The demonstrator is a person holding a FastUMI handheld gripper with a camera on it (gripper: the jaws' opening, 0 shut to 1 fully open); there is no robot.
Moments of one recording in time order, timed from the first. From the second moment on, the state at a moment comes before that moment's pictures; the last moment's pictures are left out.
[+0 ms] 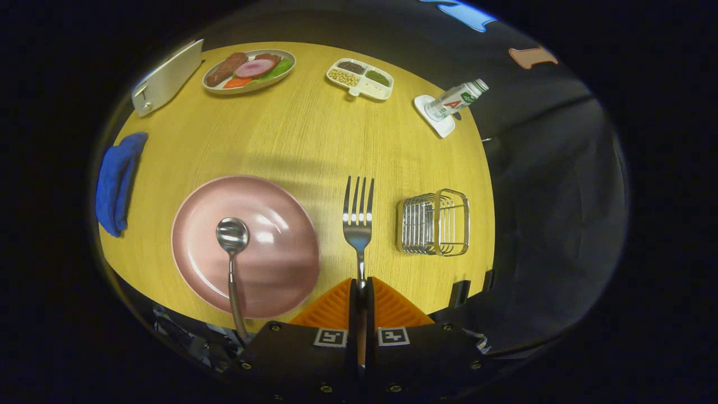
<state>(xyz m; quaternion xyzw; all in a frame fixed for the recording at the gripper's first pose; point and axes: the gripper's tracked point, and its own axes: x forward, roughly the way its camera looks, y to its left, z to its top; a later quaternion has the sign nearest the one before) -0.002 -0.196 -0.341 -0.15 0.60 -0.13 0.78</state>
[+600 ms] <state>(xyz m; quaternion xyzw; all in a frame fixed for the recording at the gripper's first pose) -0.013 -0.299 -0.327 -0.08 0.62 -0.22 0.75</state>
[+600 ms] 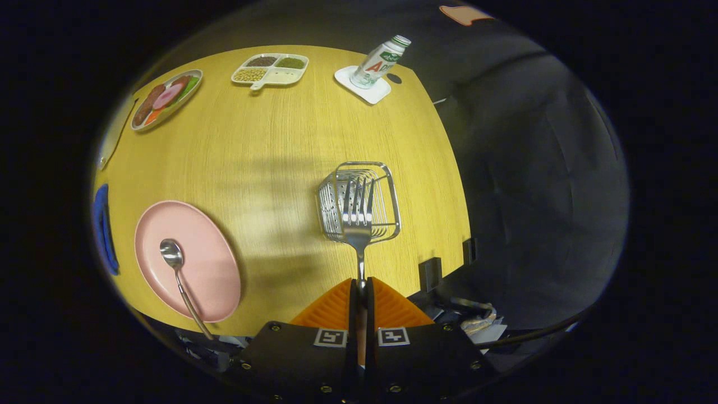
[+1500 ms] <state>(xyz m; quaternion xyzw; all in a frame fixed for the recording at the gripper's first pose) -0.015 -0.329 -0.344 -0.07 0.73 -0.18 0.65</state>
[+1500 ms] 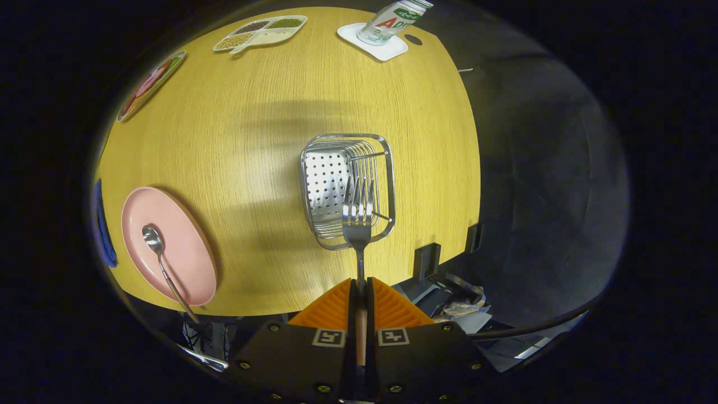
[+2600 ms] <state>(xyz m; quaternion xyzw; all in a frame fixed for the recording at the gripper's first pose) 0.006 -0.326 -0.315 -0.07 0.68 -0.18 0.71</state>
